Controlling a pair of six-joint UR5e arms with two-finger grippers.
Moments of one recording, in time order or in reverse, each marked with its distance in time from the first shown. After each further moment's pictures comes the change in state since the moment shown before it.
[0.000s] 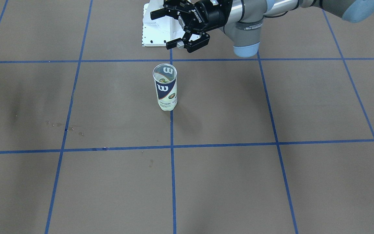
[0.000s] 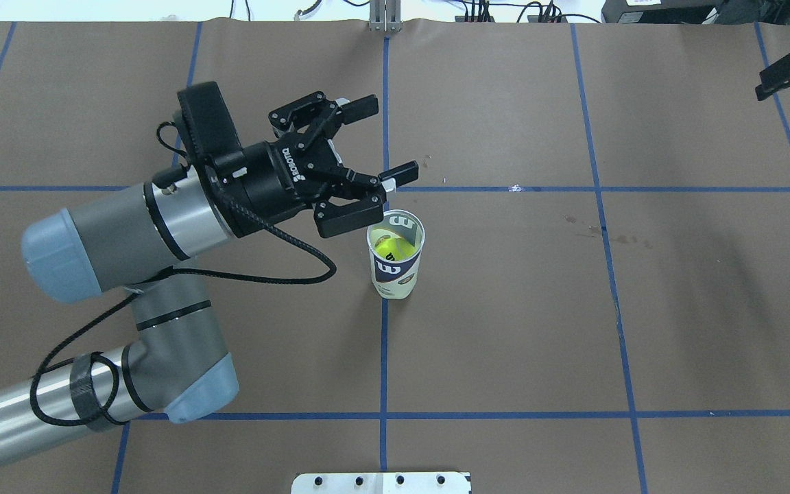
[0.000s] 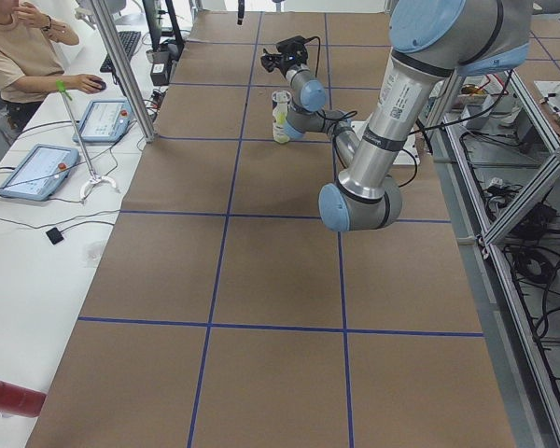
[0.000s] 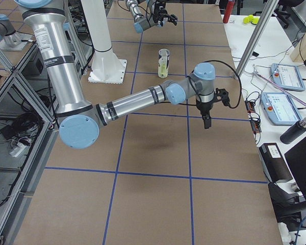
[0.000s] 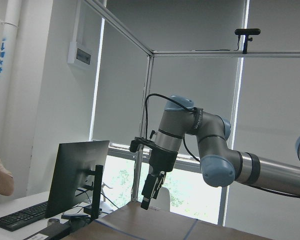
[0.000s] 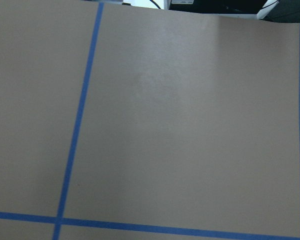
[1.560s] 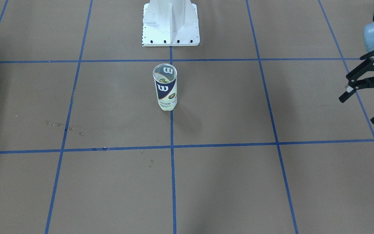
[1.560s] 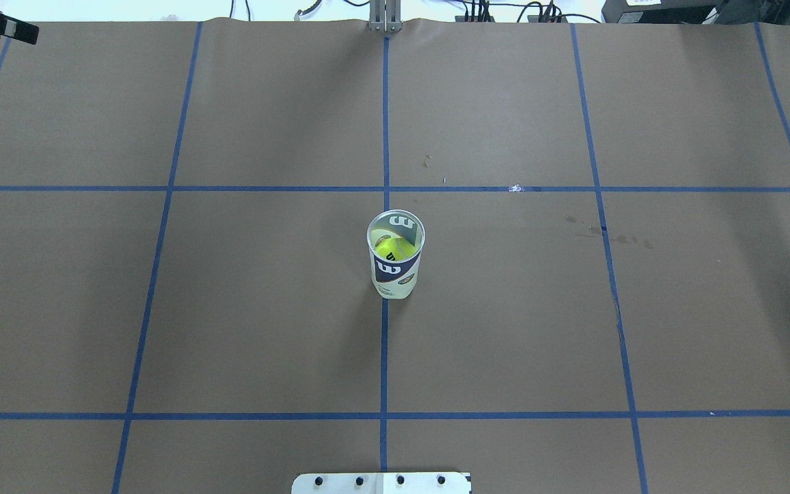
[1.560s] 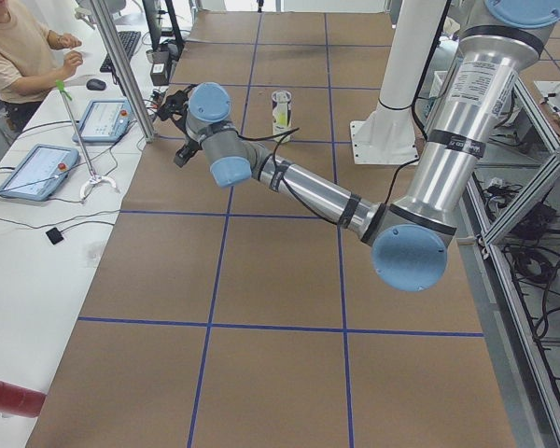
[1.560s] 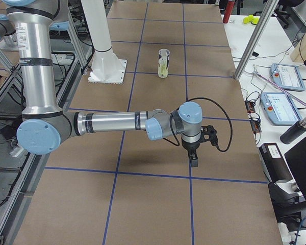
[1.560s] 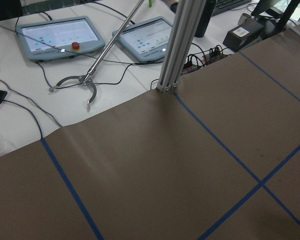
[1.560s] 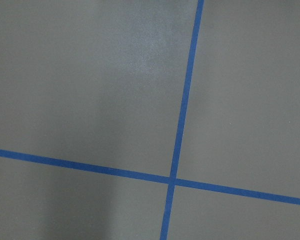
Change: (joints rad) left arm -0.813 0.261 0.105 0.763 -0.973 0.065; right arm 0.136 -0.172 -0.045 0.057 0.044 -0.208
